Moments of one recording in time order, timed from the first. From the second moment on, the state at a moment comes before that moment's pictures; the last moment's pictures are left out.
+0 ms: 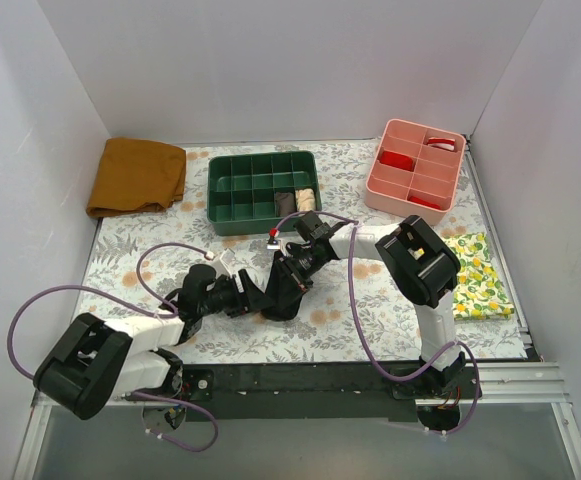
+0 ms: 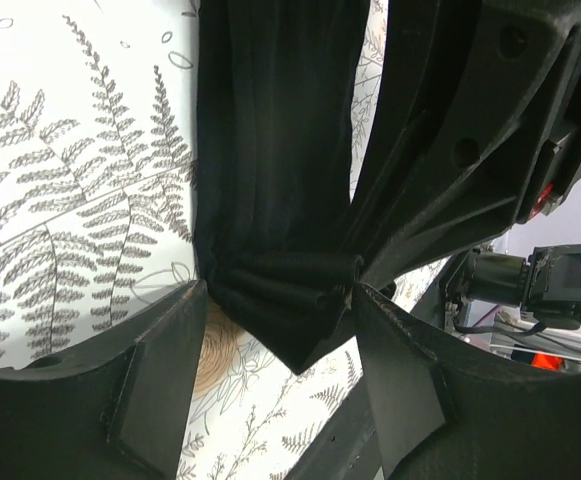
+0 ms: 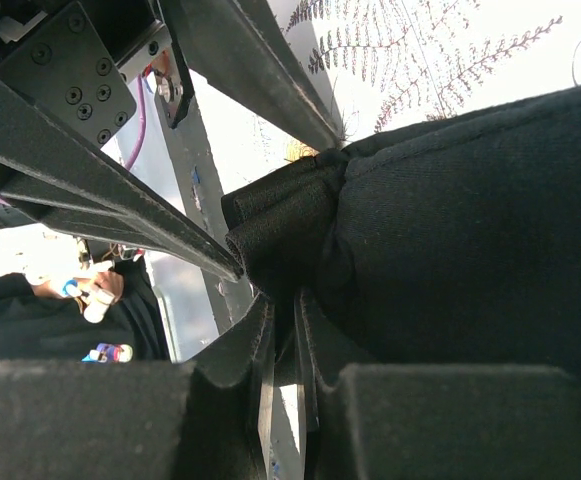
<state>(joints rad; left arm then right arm) -0.50 1.18 0.17 0.46 0.45 -0.85 0.75 2.04 1.21 -0.37 -1.06 0.15</state>
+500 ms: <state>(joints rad) -0.50 1.34 0.18 0.63 0.46 -0.87 0.75 2.05 1.21 -0.37 -1.07 0.15</state>
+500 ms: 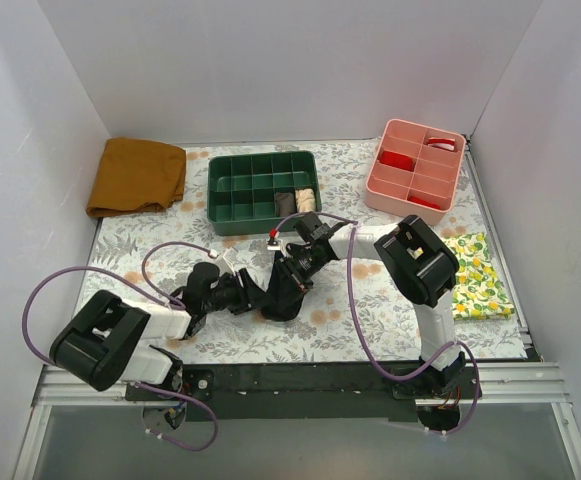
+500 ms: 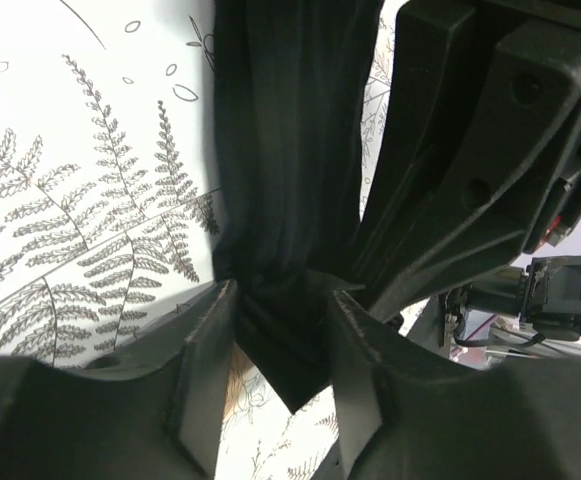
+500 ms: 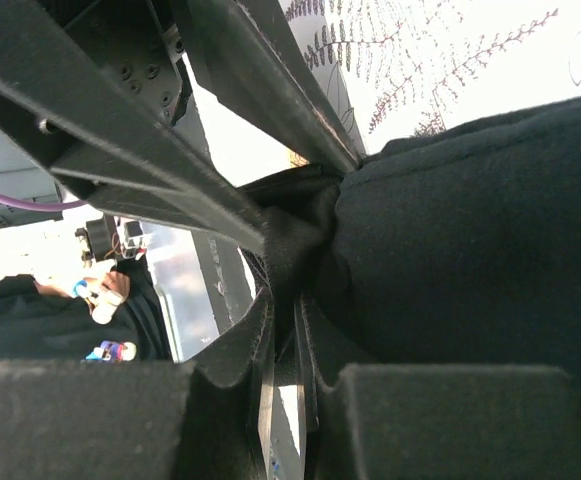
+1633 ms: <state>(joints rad) -0.51 1.42 0.46 0.16 0.51 -0.82 0.93 1.66 1.08 -0.26 -0.46 0.13</state>
